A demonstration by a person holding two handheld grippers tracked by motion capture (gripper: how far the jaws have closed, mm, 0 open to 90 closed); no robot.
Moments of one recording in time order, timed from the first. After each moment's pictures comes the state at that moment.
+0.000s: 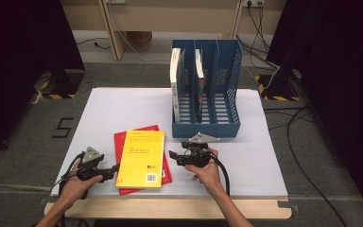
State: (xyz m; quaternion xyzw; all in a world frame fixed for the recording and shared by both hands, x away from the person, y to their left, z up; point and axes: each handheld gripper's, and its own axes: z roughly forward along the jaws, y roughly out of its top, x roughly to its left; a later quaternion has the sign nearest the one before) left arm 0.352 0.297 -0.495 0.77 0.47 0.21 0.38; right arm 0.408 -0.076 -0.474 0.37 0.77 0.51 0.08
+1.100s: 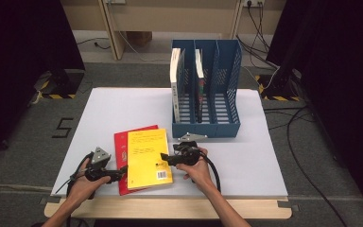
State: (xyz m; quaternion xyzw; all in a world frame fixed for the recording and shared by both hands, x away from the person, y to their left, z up) left arm 0.353 0.273 -0.496 0.77 0.46 0.21 0.38; right arm 0.423 -0.047 -0.492 0.37 0.79 0.48 0.04
